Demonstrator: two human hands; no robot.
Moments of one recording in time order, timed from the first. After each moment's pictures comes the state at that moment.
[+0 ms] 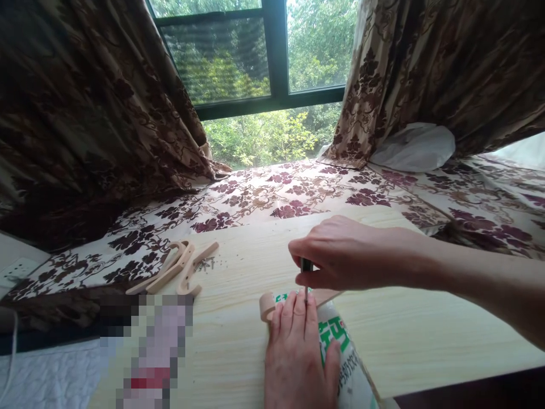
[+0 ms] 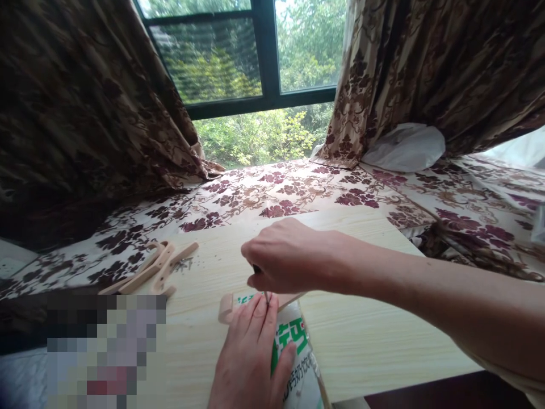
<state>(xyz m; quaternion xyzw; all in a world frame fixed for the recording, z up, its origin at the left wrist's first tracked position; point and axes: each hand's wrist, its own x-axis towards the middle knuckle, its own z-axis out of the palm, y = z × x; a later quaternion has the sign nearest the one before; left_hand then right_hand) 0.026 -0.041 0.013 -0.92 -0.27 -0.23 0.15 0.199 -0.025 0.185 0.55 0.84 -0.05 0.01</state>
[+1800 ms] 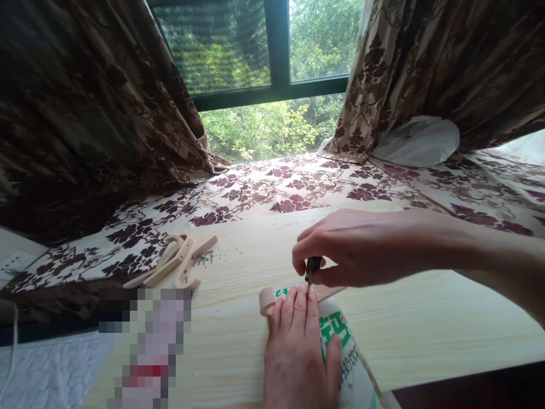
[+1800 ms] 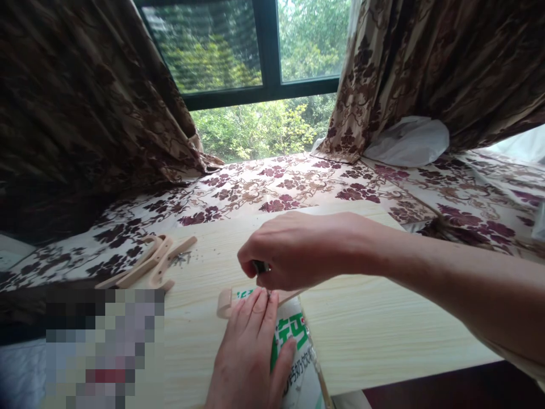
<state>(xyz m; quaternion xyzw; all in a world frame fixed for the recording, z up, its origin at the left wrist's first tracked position) 0.035 -0.046 0.020 -0.90 -0.30 -0.29 0.12 0.209 -0.024 0.193 0.50 0.85 -0.16 -0.01</state>
